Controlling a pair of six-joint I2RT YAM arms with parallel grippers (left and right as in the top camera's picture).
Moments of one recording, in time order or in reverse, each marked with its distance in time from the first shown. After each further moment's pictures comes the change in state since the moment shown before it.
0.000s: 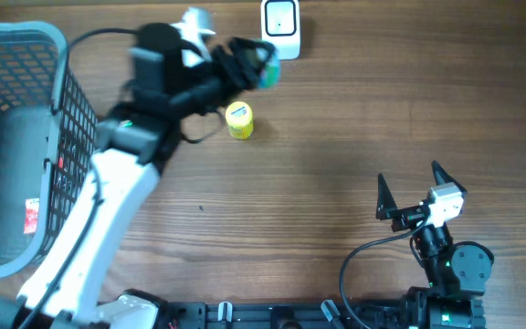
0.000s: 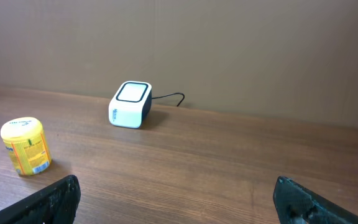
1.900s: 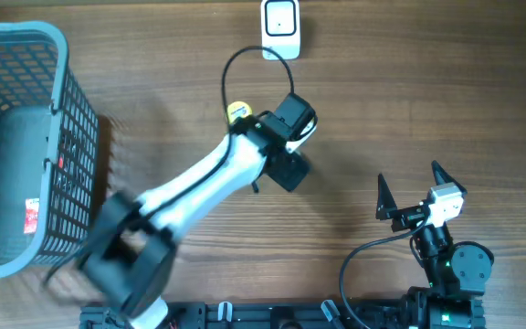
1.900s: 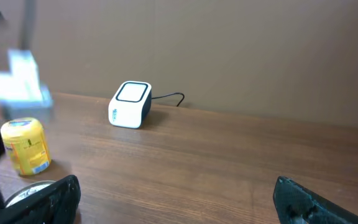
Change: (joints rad) left arm -0.383 0.377 0.000 -0.441 -0.574 1.004; right arm 0.000 0.000 0.000 0.000 0.000 0.000
